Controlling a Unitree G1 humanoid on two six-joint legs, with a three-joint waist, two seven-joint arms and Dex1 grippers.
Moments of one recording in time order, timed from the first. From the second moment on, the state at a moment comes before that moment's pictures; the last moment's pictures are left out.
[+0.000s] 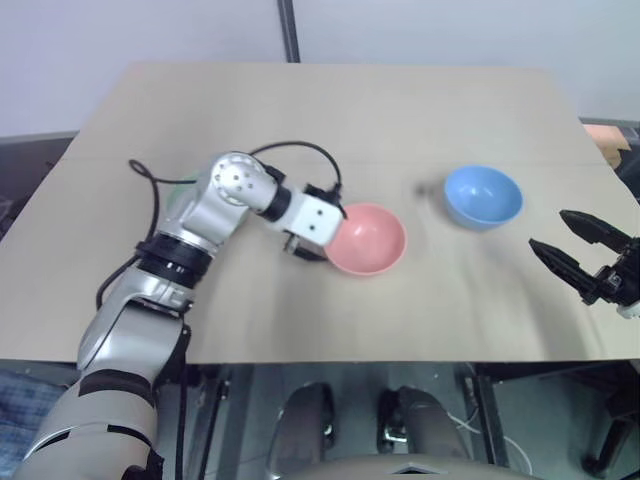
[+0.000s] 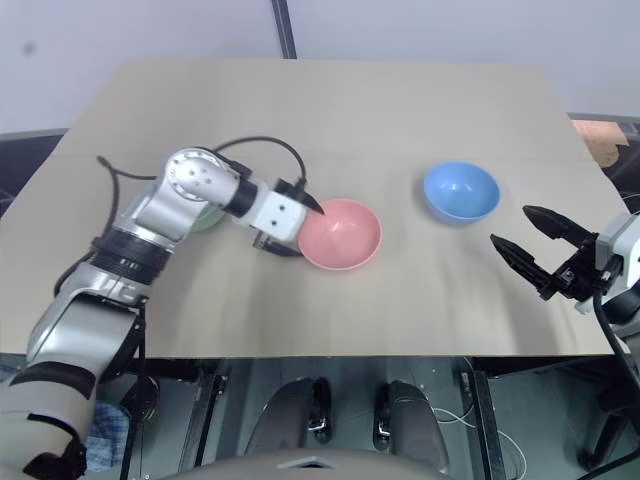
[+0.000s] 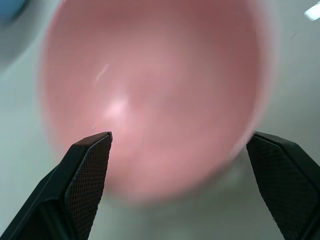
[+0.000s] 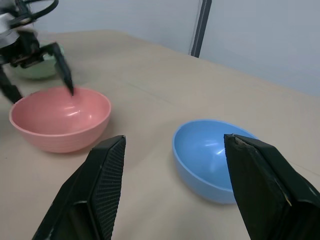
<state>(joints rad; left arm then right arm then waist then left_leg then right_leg) -0.94 0.71 -0.39 0.36 0.21 -0.15 -1.37 0.15 -0.70 -0.53 -0.41 0.67 0.26 0.86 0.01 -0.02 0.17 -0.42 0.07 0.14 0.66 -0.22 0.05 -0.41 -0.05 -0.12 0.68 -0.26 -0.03</state>
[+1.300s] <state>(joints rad) -0.38 1.11 -0.01 -0.08 0.23 0.63 -1.04 0.16 -0.82 -0.41 -0.50 0.78 0.37 1.13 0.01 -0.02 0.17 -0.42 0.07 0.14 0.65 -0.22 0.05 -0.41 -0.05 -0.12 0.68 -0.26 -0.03</state>
